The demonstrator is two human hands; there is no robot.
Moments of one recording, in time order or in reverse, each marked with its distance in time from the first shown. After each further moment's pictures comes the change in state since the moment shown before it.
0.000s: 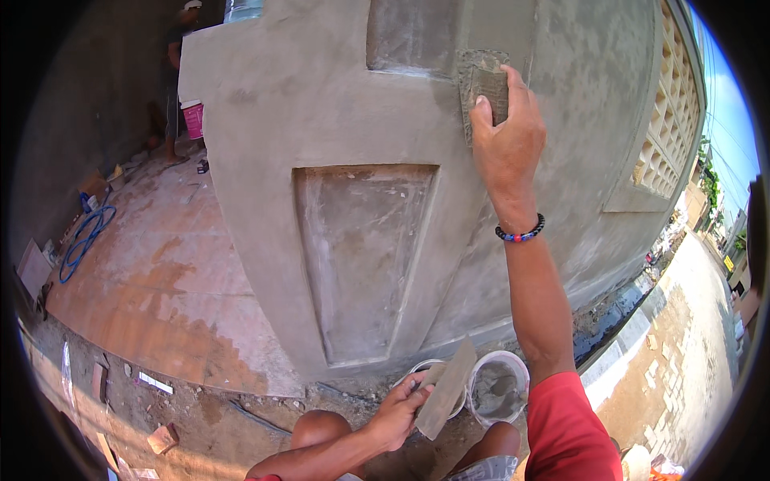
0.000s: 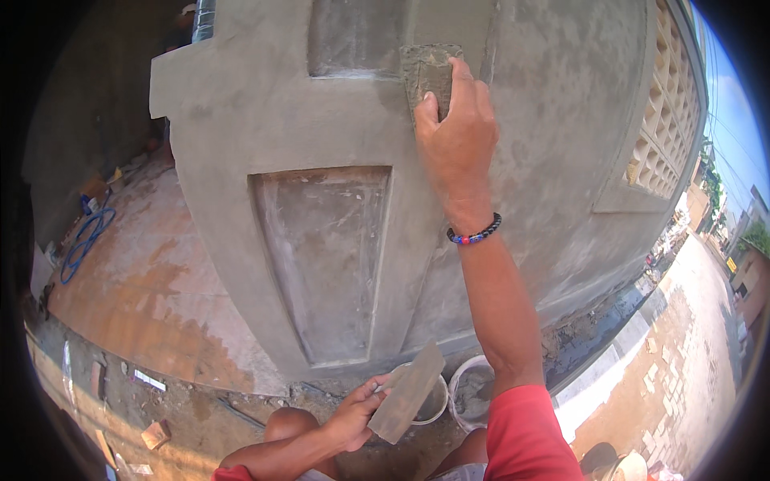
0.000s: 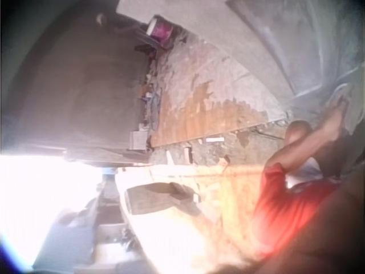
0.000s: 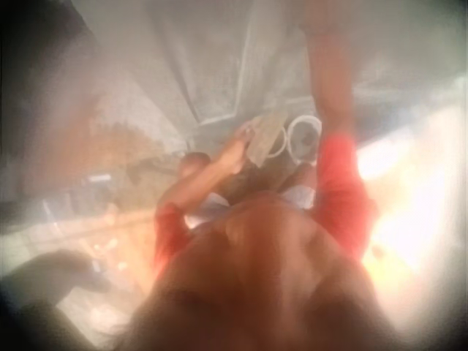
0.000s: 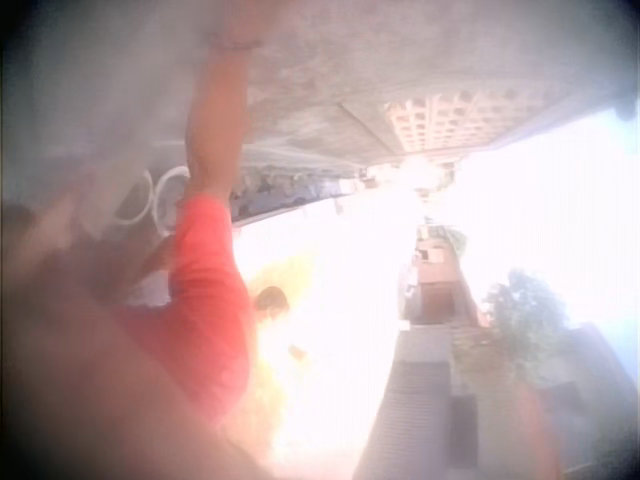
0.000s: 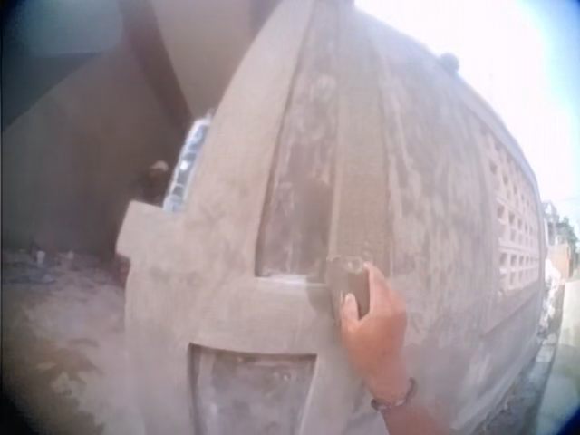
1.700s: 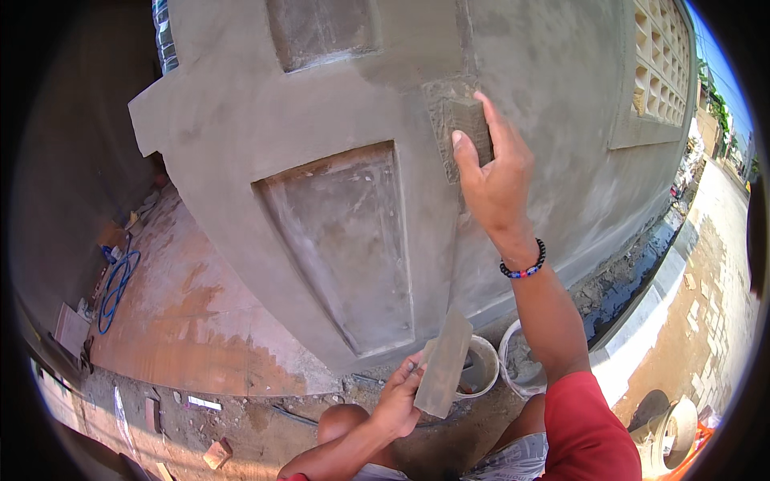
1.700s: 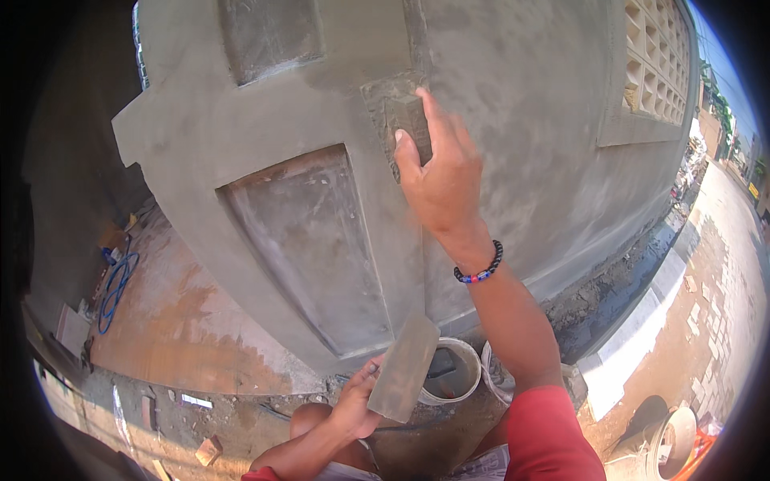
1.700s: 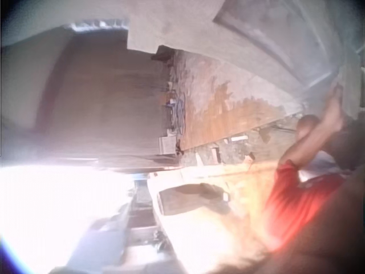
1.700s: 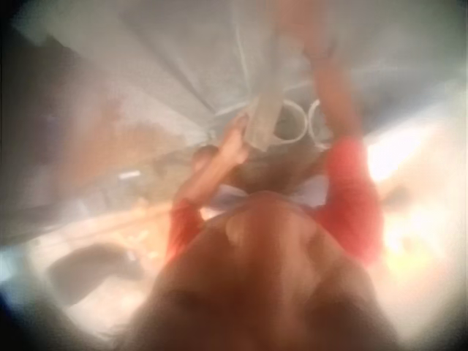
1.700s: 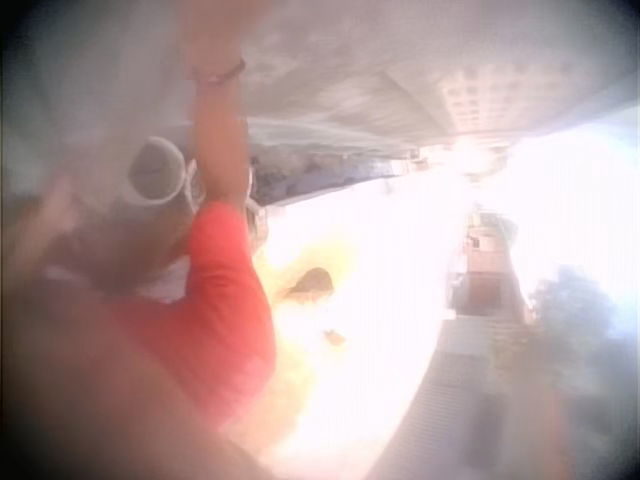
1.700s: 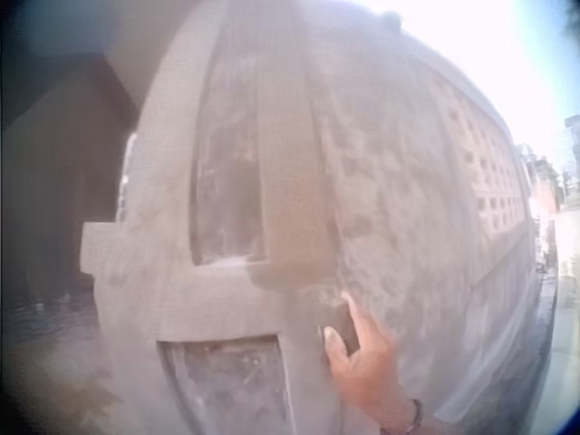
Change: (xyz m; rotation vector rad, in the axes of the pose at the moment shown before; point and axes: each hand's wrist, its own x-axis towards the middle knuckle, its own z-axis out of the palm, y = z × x) left_hand -0.001 0.000 -0.010 -0.027 0.107 0.081; right_hand -0.078 0.029 -0.038 0.265 0.001 0.110
